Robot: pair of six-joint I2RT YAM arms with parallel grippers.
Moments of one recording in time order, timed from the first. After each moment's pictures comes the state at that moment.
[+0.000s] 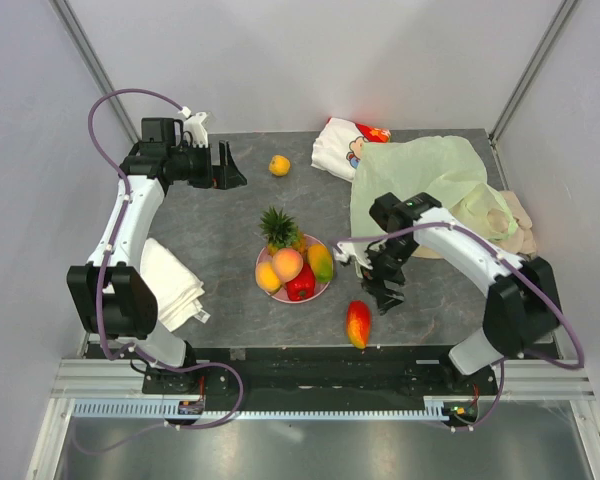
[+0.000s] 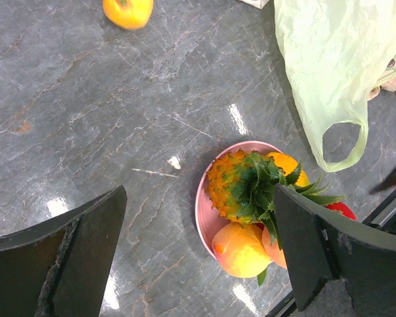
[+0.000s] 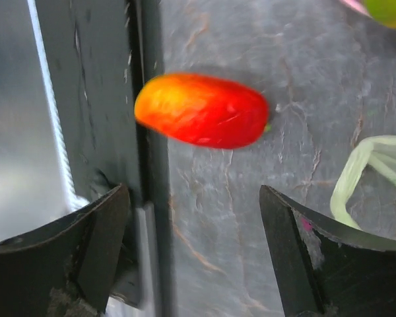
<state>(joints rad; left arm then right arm) -0.02 1.60 1.52 -0.68 0.61 0.01 0.49 1.59 1.22 -1.28 -0.62 -0.96</state>
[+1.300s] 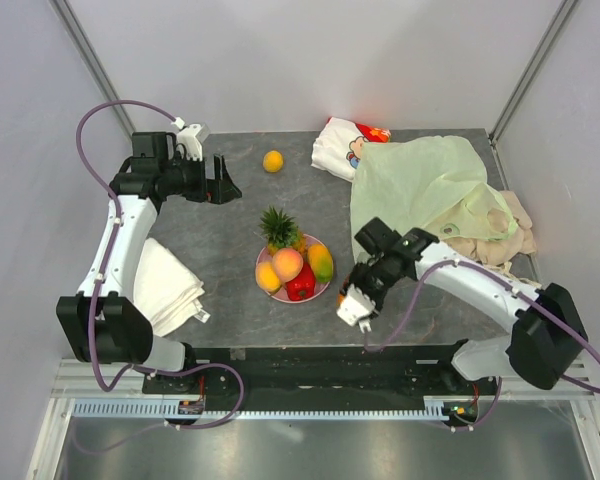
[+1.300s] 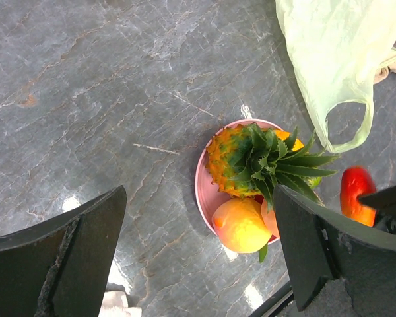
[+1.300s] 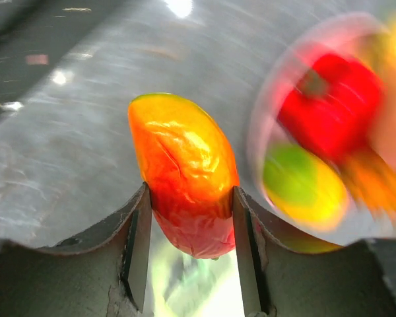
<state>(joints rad) -0.01 1.44 1.40 -0.70 0.59 0.05 0.72 1.34 0.92 -0.94 -0.50 -1.87</state>
